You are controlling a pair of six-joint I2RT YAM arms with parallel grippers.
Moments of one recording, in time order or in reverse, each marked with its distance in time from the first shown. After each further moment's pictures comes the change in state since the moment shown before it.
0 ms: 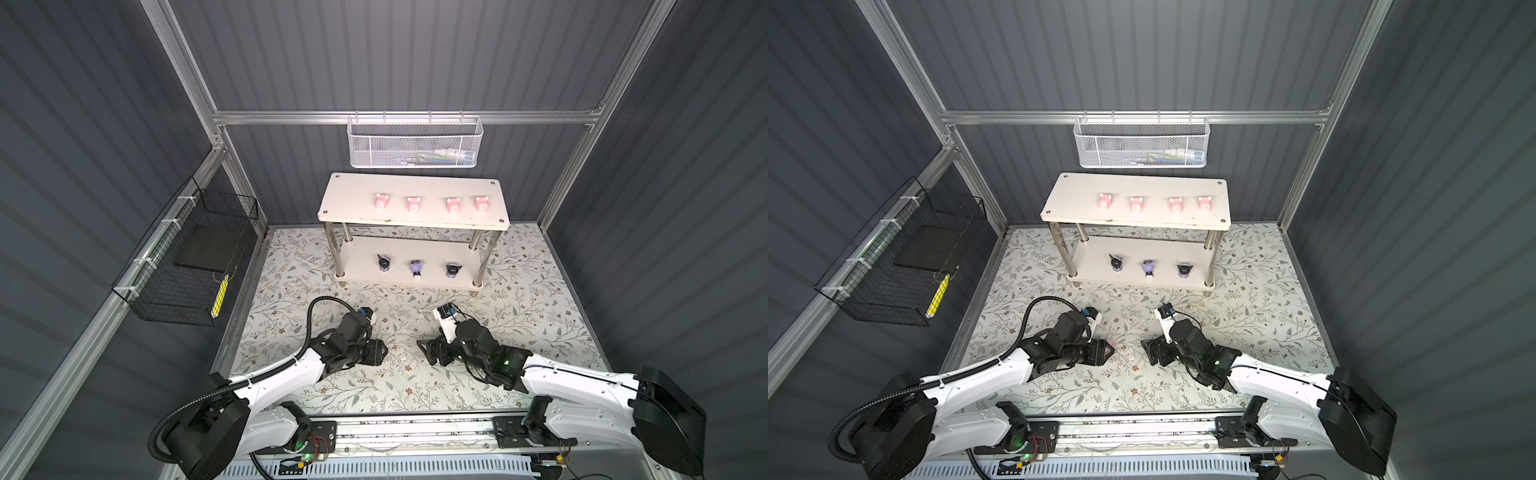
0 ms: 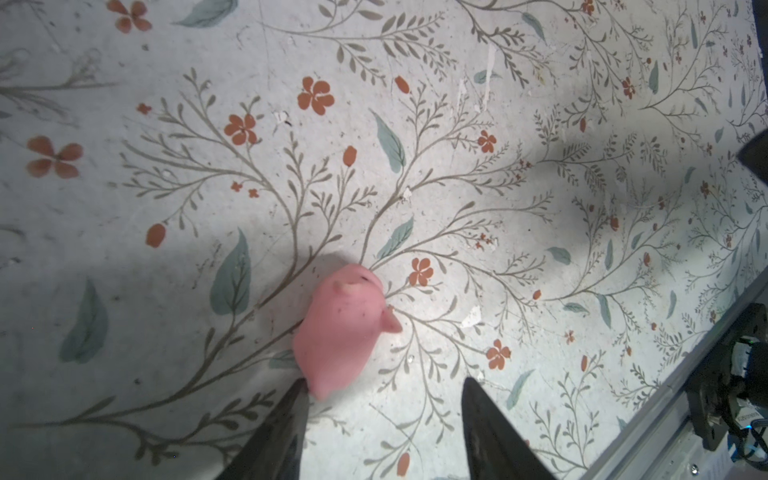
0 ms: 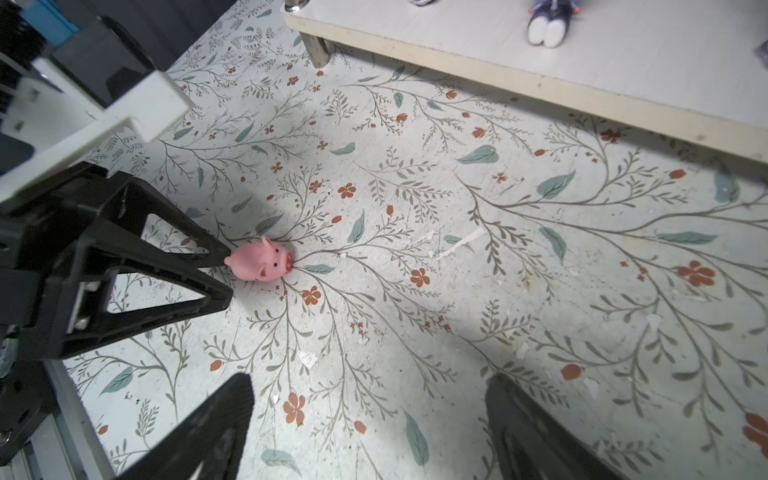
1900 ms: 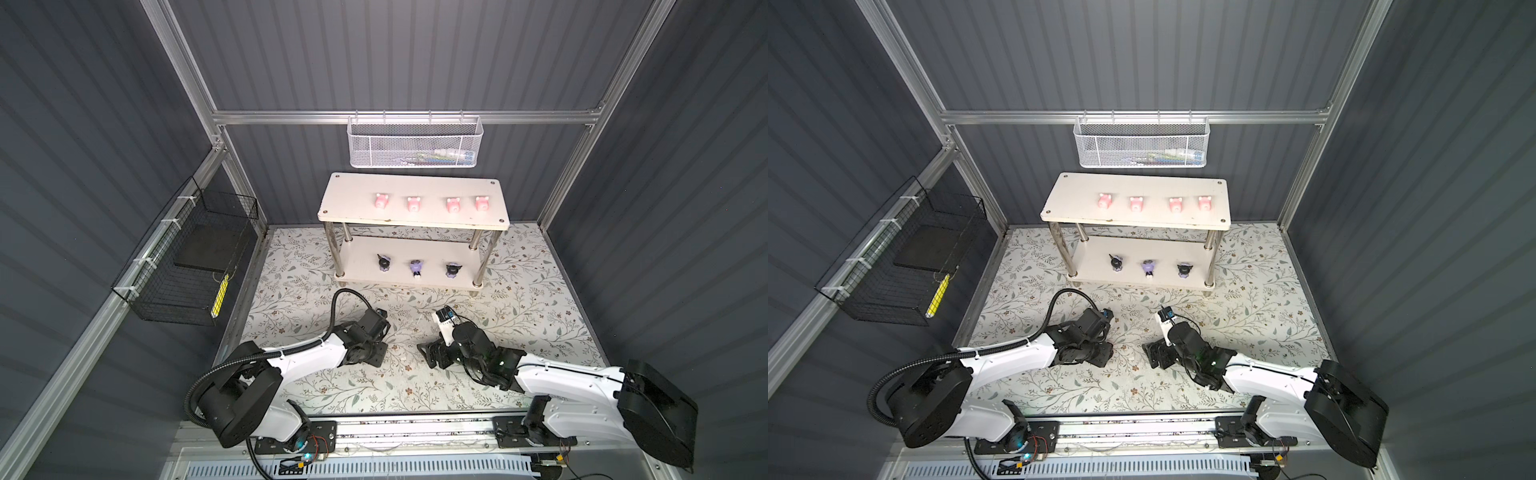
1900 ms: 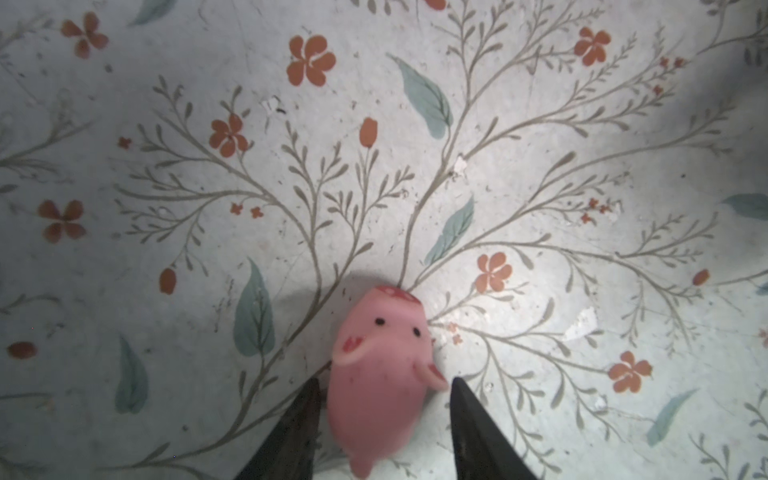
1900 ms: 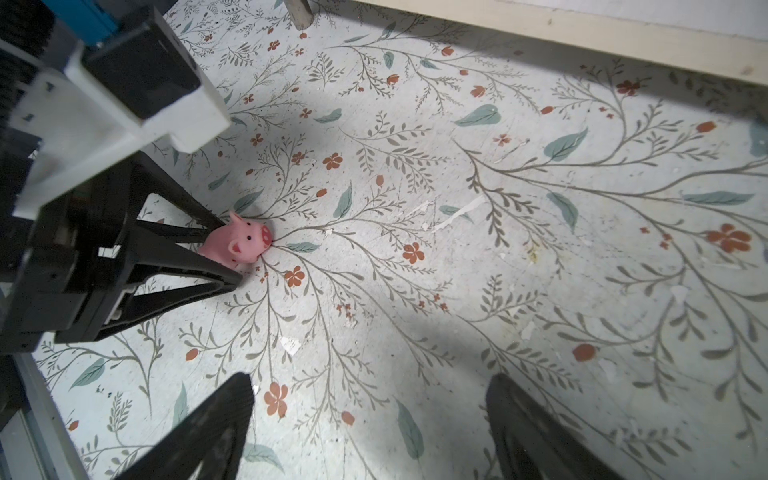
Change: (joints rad) left arm -0.064 0.244 0.156 -0.132 -0.175 0.214; right arm -0.007 0.043 -0.033 0.050 -0.008 0.018
